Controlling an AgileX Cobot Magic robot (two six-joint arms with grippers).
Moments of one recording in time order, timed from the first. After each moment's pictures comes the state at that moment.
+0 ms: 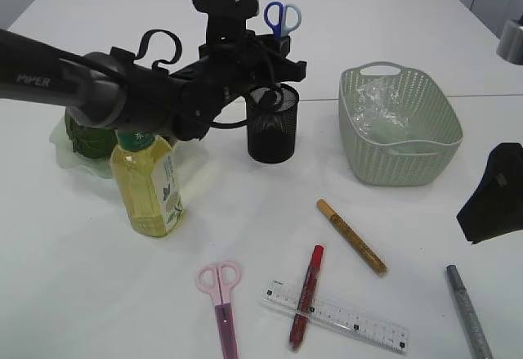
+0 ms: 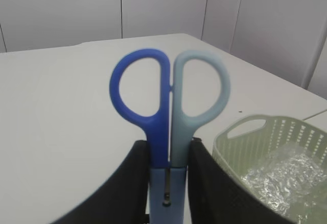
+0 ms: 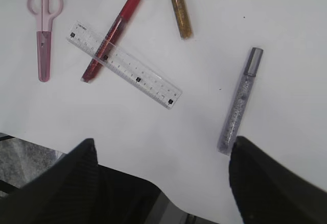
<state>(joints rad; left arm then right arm) -0.61 2.23 -1.47 -0.16 -0.59 0.03 0.27 1.16 -0.95 0.22 1.14 -0.03</state>
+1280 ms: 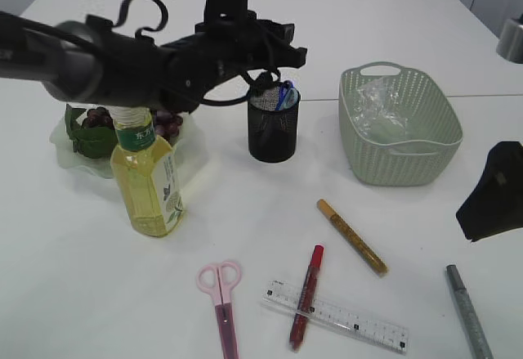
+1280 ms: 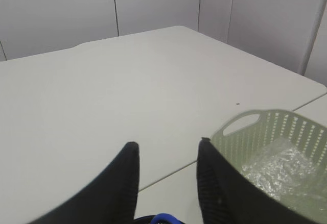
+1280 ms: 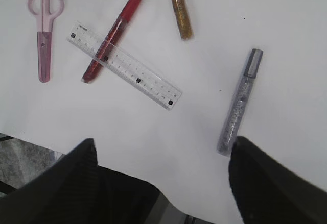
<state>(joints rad) -0.61 2.16 -1.47 -0.16 -0.47 0.11 0.27 1.16 -0.95 0.22 1.13 -0.04</state>
